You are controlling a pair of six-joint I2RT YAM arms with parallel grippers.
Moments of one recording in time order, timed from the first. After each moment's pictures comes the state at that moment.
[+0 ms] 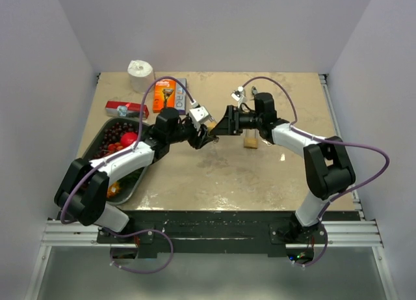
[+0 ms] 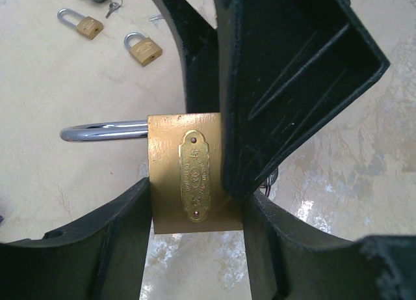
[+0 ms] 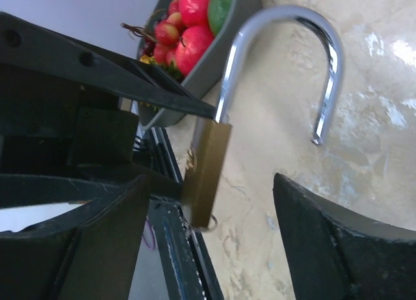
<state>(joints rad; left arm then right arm) -0.55 1.48 0.88 0.24 0.47 0.16 0.36 1.72 1.05 0.19 -0.94 0.60</state>
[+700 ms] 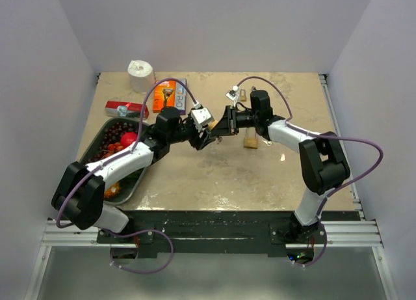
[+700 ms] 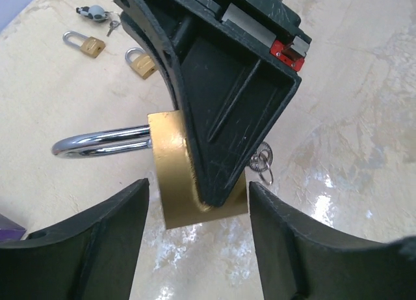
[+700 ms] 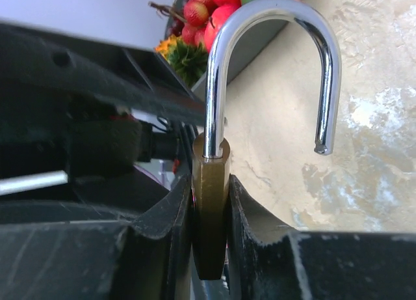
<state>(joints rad) -0.58 1.45 0.89 0.23 0.44 0.22 0.37 1.79 1.11 0.21 -1.04 0.70</state>
